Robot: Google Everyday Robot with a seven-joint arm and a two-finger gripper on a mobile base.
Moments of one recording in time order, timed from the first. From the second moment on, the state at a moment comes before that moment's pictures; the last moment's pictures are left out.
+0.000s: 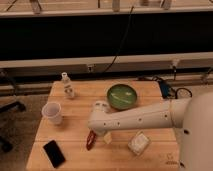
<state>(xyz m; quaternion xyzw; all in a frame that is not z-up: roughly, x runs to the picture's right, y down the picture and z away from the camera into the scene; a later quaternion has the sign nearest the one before) -0.029 0.250 0.816 -0.25 -0.11 -0.34 0.90</state>
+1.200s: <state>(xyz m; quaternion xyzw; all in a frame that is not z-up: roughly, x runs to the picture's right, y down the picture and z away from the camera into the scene) -0.038 0.243 0.826 -0.25 -0.13 -0.40 0.87</state>
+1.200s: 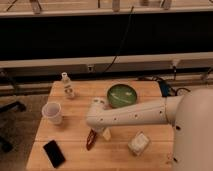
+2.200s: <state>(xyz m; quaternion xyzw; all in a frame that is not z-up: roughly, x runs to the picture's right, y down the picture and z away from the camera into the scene) -0.031 0.245 0.821 -0.25 -0.15 -0.42 0.86</state>
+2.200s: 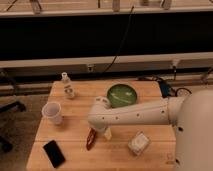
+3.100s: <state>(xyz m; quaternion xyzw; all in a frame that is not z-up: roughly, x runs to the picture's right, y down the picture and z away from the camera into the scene) -0.022 0.242 0.819 -0.26 -0.16 -0.43 0.85</state>
